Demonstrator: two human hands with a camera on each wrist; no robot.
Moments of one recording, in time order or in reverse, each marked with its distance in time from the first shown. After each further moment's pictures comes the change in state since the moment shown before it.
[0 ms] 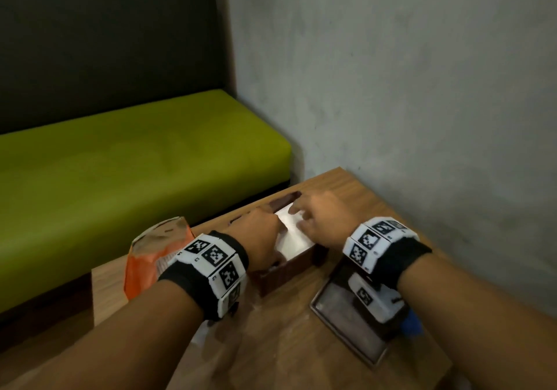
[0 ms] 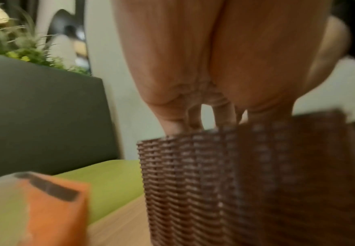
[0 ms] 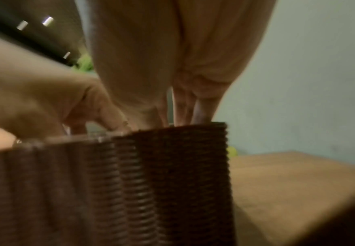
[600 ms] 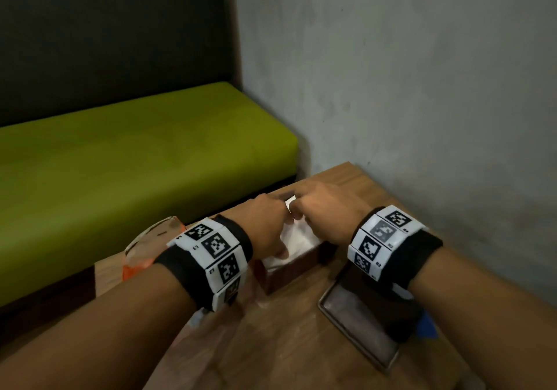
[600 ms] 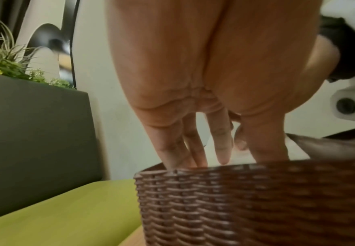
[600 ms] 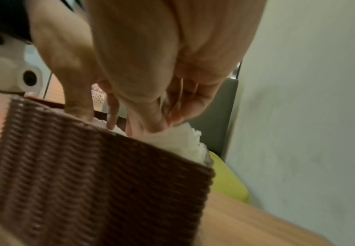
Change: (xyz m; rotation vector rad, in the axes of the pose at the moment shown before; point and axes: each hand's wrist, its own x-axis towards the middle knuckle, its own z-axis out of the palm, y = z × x) left_hand 0.002 -0.004 -0.011 -0.012 -0.005 0.005; right_hand 0.009 -0.011 -0.006 -0.413 -0.117 -0.270
